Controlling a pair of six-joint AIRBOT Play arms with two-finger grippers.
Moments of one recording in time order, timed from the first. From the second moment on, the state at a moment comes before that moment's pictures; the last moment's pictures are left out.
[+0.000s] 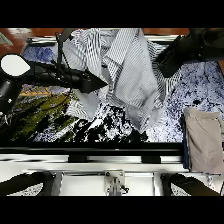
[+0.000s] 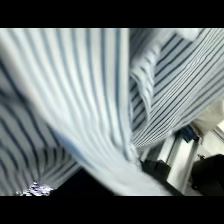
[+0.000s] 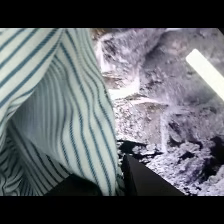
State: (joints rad) left arm -0.37 -1.29 1.50 0.62 -1.15 -1.02; right arm 0.25 -1.23 1.88 -1.35 1.40 0.94
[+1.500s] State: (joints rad) left arm -0.21 -1.29 1.92 0.57 -1.07 -0.97; right arm 0.10 -1.17 1.99 -1.93 0.97 1.57
